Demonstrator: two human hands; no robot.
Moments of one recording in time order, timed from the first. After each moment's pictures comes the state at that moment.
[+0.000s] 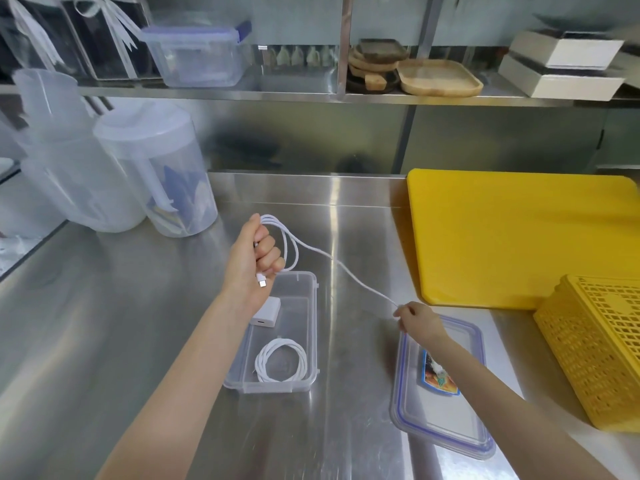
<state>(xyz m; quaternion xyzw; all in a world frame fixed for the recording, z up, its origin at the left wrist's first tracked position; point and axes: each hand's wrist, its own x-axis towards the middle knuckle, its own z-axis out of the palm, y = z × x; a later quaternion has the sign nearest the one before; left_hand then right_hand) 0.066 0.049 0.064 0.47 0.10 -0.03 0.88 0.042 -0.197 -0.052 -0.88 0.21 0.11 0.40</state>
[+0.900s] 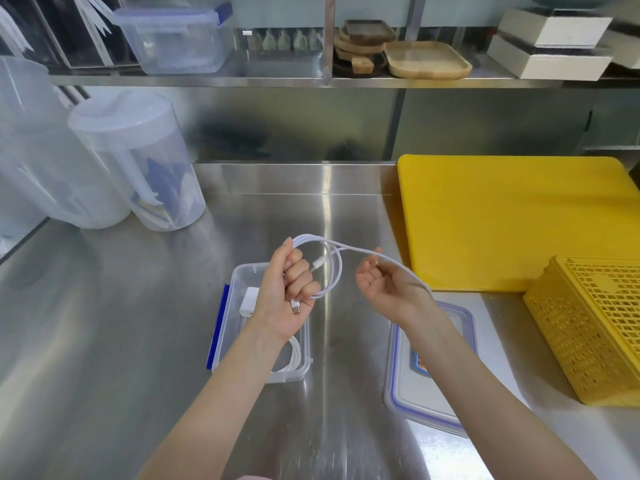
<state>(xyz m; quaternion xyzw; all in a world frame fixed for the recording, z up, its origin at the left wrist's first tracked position) 0.035 0.007 0.034 0.34 0.09 -0.17 0.92 0.041 -0.148 0.027 -0.17 0.30 0.08 0.94</state>
